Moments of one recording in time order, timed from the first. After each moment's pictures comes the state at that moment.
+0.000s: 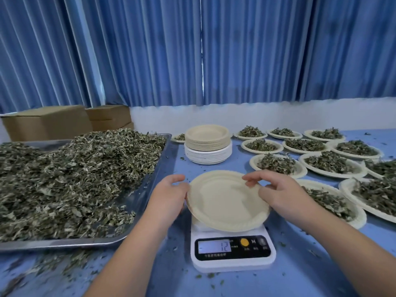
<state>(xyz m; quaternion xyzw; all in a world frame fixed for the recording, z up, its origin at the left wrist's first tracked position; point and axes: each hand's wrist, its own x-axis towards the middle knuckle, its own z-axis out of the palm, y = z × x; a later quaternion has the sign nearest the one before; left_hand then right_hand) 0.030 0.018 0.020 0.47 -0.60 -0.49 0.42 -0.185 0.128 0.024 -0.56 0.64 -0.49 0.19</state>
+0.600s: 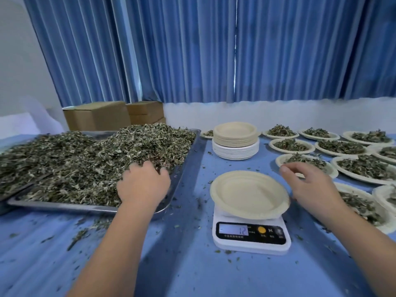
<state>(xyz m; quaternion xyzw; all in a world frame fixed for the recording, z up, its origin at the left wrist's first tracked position) 0.113 0.029 0.052 0.73 -0.65 0.01 0.21 -0.189 0.128 0.028 -0.54 0.69 -0.49 0.05</state>
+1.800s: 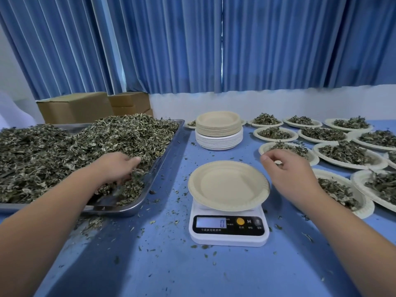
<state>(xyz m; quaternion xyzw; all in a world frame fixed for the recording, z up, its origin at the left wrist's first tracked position) 0.147 -0.064 0.045 0.62 -0.78 -0.03 0.07 -0.202 0.117 0.020 -0.56 0.68 -0.48 0.01</state>
